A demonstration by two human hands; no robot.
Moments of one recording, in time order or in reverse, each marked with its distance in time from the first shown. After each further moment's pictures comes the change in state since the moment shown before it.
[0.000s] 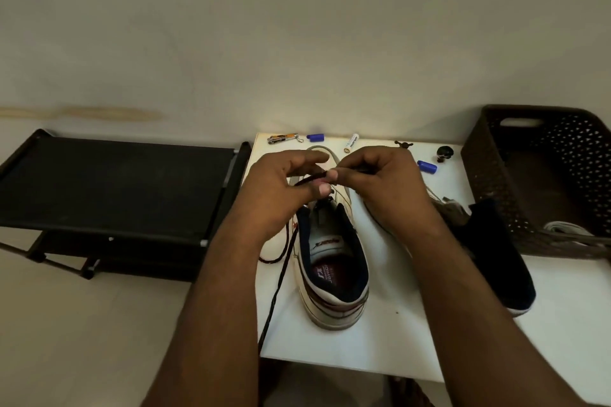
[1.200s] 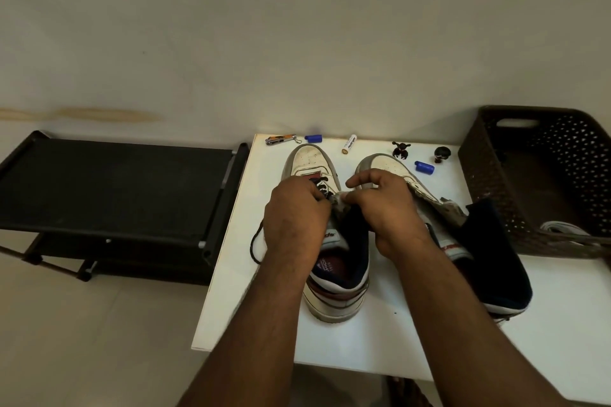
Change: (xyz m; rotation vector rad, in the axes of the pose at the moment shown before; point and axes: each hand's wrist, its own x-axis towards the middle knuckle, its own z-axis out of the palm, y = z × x) left_hand -0.001 0.001 0.052 0.454 0.189 -0.332; right_hand -0.005 0.027 0.013 0.108 0.158 0.478
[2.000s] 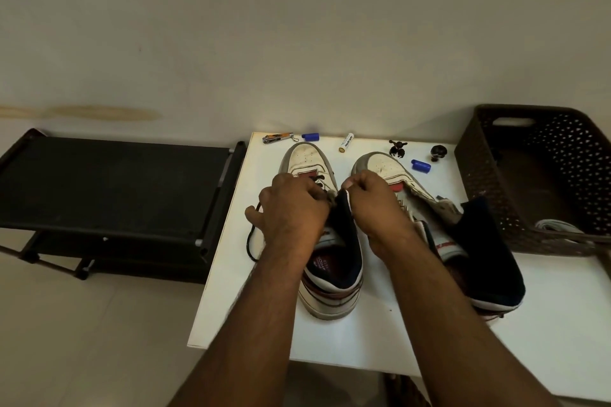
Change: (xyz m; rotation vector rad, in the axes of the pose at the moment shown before) left_hand 0.003 0.000 0.007 0.066 0.010 -0.058; right_hand 0.005 0.009 0.007 -0.139 -0.032 -0.061
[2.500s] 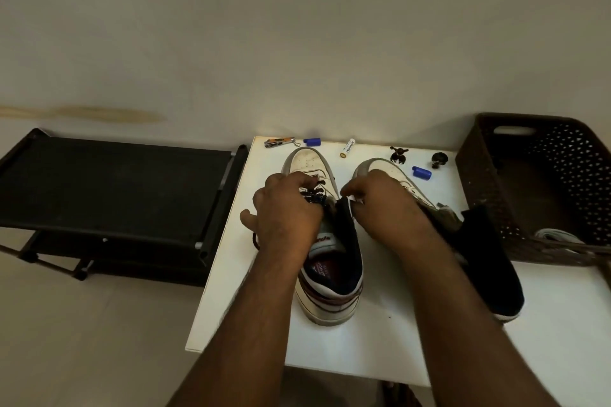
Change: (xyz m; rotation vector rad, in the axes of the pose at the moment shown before) left_hand -0.002 -0.004 -0.012 -0.103 0.015 -0.005; right_hand -0.005 -0.020 -0.027 -0.845 -0.098 -0.397
